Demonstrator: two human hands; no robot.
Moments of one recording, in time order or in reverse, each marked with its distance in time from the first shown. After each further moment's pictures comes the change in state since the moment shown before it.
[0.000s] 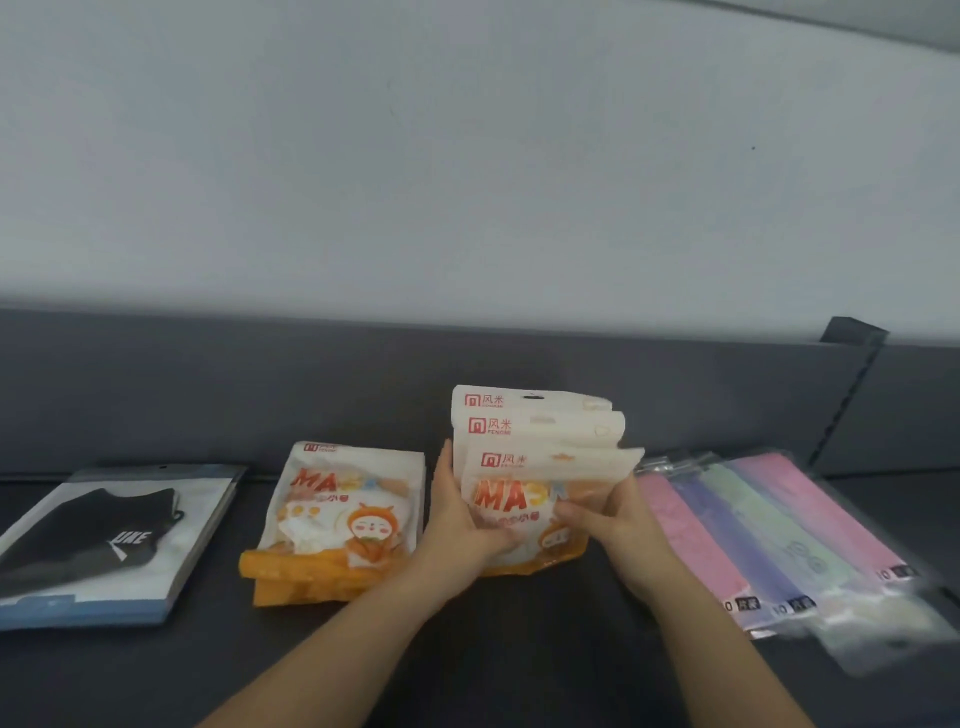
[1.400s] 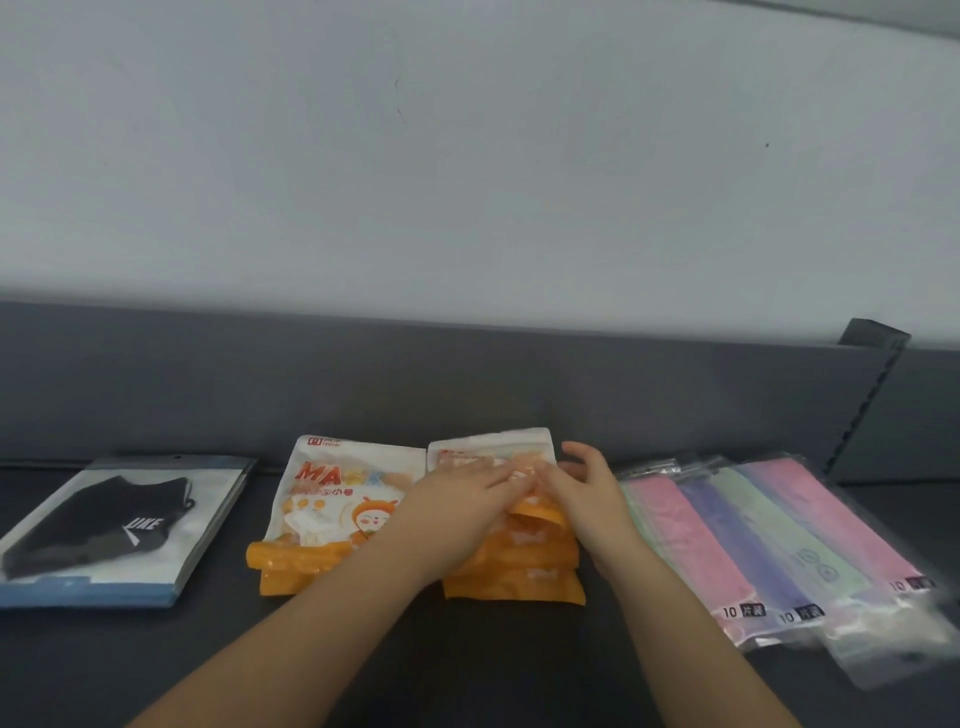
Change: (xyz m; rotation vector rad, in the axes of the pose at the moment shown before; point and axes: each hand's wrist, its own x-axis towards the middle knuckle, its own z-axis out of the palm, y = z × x) left_hand 0.006 0.026 -0.023 1.265 -0.250 0.546; right_hand 0.020 -0.017 0.036 -0.190 0.227 0.145
